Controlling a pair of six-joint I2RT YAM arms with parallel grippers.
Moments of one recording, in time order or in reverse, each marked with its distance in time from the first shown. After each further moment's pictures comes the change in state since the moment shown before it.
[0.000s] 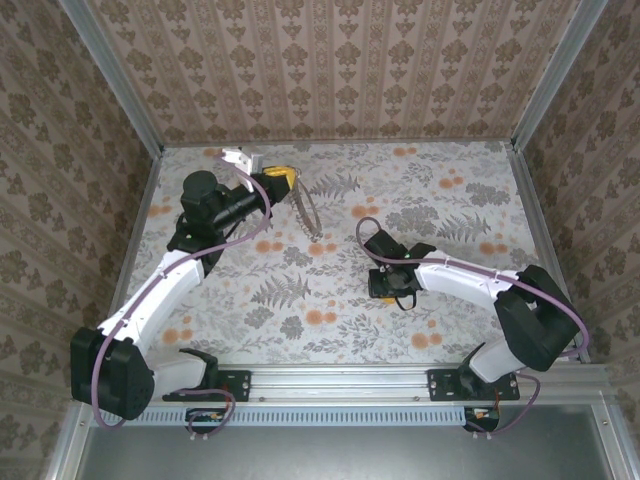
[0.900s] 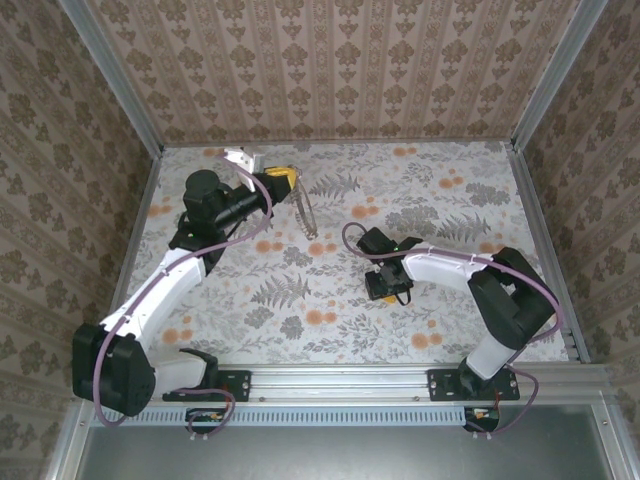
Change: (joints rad) left arm 0.000 0.020 0.002 0.000 0.000 0.000; right arm -0.031 0.154 0.060 -0.008 0.015 -0.216
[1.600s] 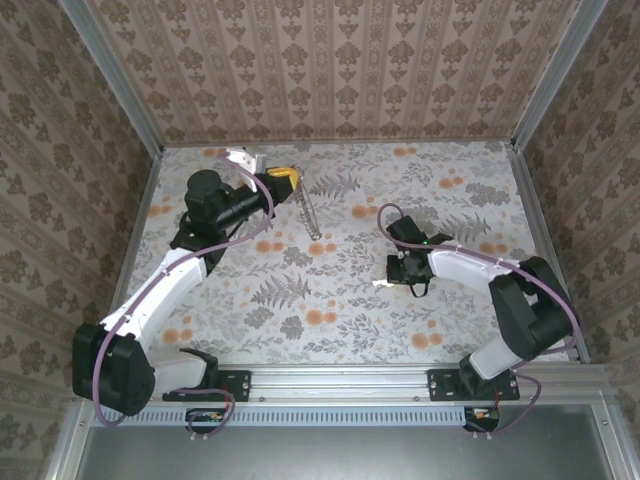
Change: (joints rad) left arm -0.013 0.003 0.004 0.000 0.000 0.000; right arm -0.192 -0.128 -0.100 0.107 -0.051 0.143
